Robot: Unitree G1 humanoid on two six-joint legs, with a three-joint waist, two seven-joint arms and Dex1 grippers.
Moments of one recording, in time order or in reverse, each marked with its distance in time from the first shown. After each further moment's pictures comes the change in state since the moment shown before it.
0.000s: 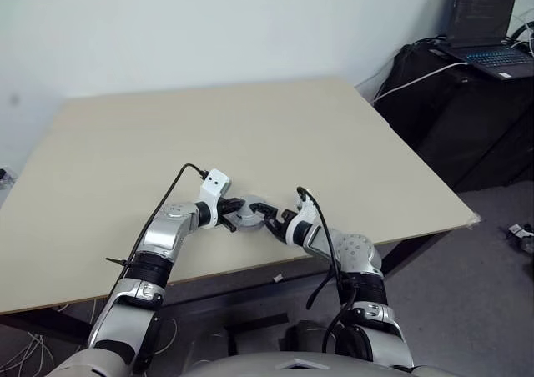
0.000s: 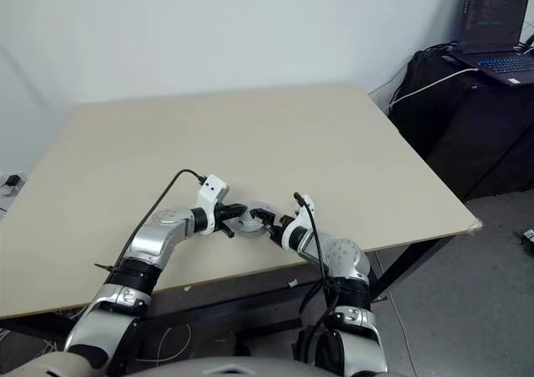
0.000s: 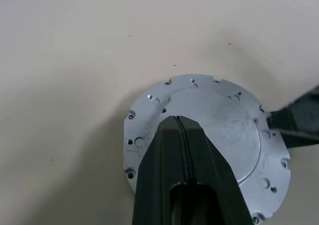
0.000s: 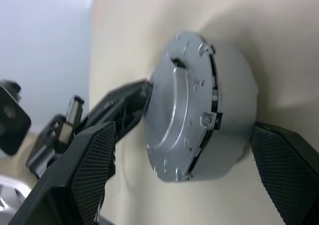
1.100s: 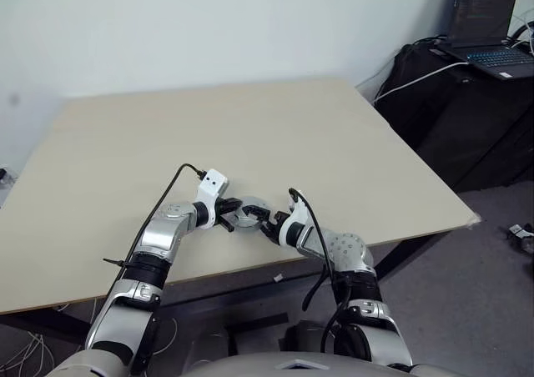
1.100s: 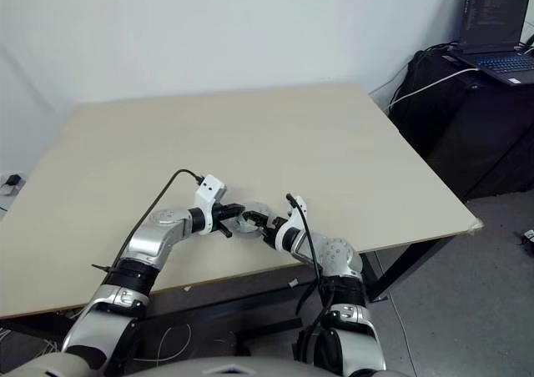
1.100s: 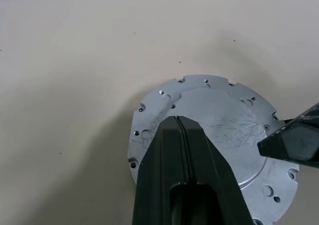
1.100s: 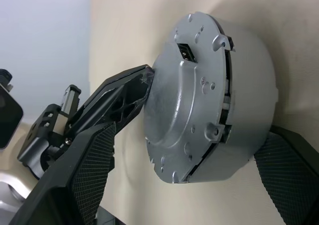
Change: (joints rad) left arm 0.005 0.013 0.003 -0.007 -0.001 0.003 0.008; right arm -0.014 0.002 0.053 0.055 0.016 -0.001 0.003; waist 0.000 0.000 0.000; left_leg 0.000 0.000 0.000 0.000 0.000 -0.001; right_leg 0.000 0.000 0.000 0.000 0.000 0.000
